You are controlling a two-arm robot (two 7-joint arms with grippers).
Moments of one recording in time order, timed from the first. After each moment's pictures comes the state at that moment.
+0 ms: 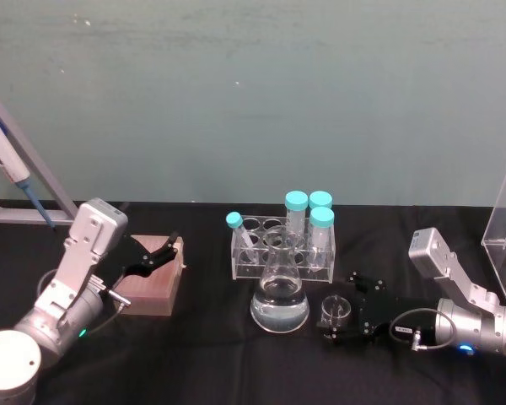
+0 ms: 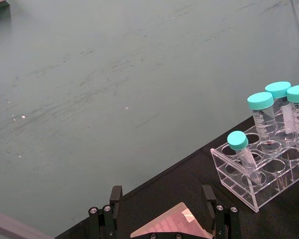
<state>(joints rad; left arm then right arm) -0.20 0.60 0.45 -1.41 -0.25 -0.12 0.03 0.79 0.17 -0.55 -0.38 0.25 -0.49 1.04</state>
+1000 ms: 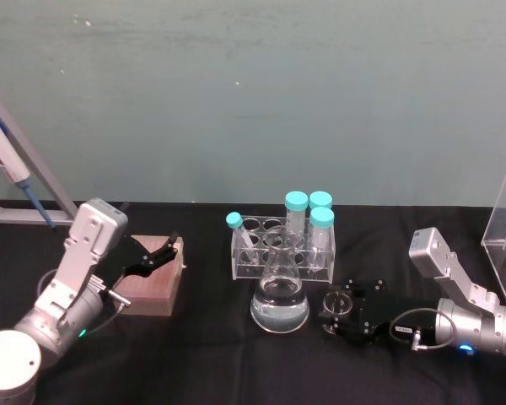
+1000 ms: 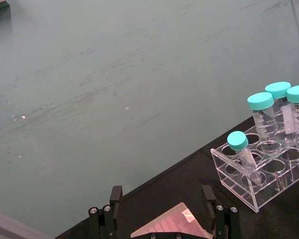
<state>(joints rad) -0.20 0.60 0.45 -1.41 -0.25 -0.12 0.03 0.78 0.17 -0.55 -0.39 0.25 -0.48 1.04</state>
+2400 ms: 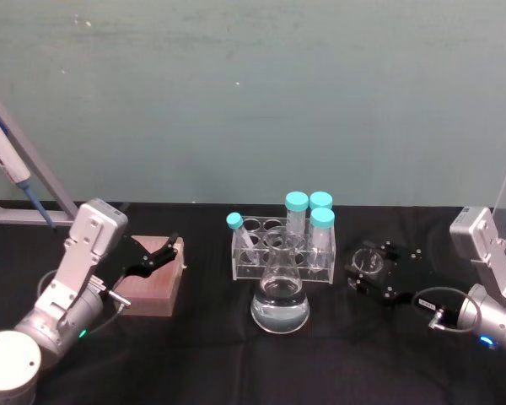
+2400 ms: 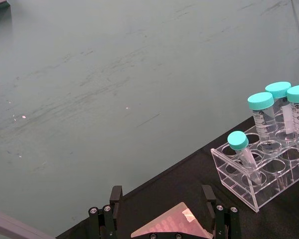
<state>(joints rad) -0.20 0.60 0.45 -1.41 -0.25 -0.12 0.03 0.51 0.35 -0.48 -0.98 0.30 -0.28 0.70</state>
